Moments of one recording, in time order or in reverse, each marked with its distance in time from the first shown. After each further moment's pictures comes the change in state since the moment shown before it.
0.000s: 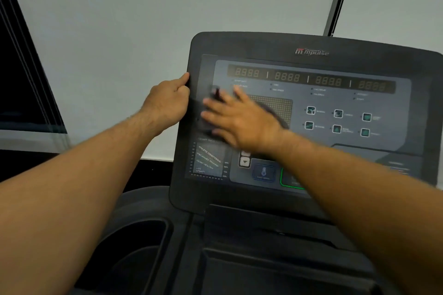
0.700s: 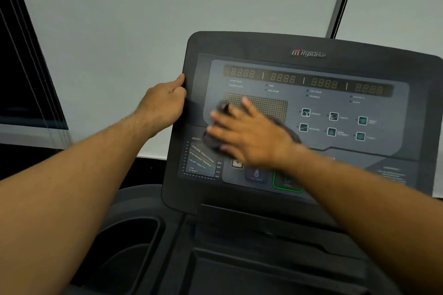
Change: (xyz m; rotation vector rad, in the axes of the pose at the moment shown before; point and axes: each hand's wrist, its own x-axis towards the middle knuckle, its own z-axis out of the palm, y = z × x) left_hand -0.006 0.000 0.007 0.036 0.022 -0.016; right_hand -0.038 -0.001 0.006 -0.012 -0.023 -0.032
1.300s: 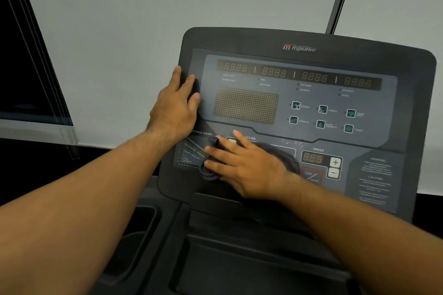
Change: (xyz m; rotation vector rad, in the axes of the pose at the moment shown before) left_hand -0.027 0.005 0.038 0.377 0.135 0.216; right_hand -0.052 -0.050 0.014 0.091 -0.022 -0.109
